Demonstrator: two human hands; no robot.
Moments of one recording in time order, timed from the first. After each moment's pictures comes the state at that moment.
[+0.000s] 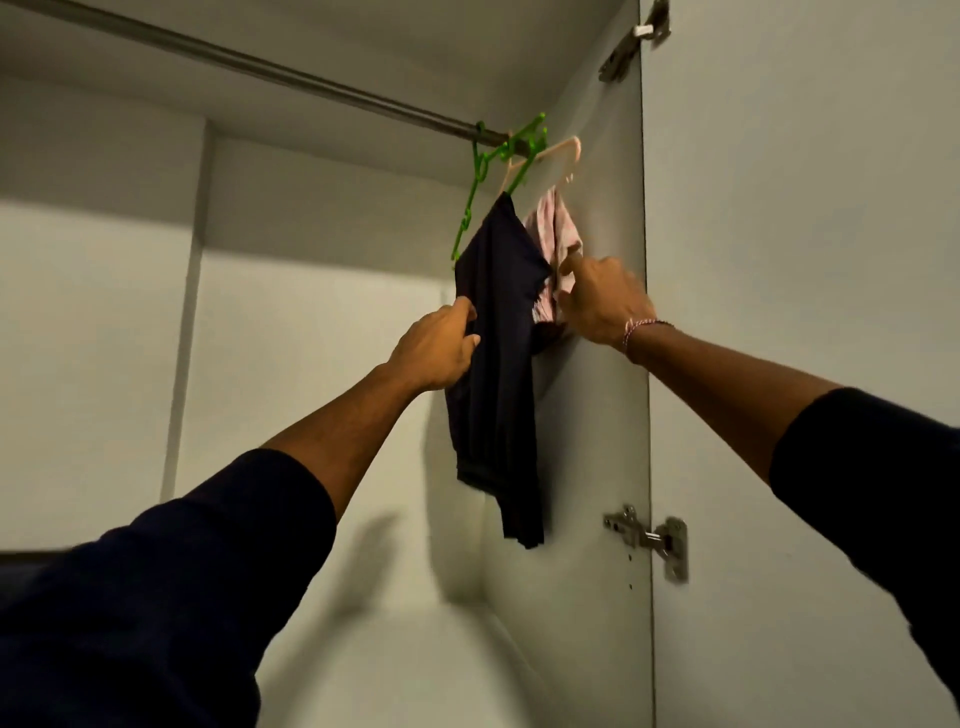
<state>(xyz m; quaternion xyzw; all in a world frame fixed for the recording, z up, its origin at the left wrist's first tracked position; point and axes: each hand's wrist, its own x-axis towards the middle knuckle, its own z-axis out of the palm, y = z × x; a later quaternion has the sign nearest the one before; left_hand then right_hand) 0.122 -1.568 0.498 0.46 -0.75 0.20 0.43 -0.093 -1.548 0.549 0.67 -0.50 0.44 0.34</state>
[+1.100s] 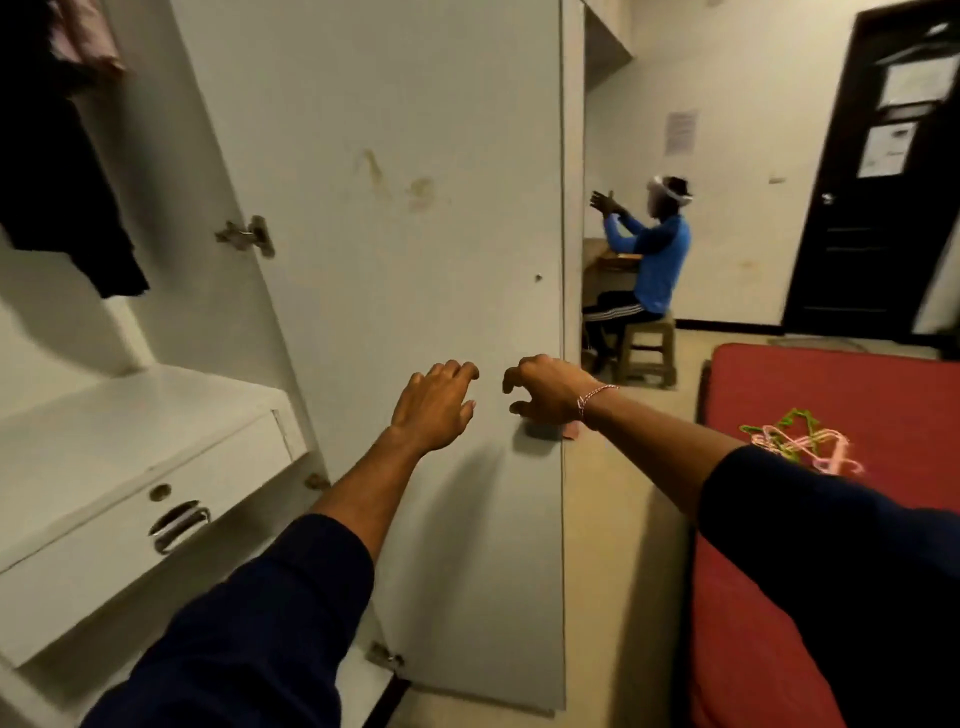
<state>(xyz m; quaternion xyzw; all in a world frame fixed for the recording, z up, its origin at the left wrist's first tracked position) -0.132 -1.214 0.123 0.19 -0.96 0.07 0.20 -0.272 -1.075 0.147 0.59 -0.80 0.07 0.08</state>
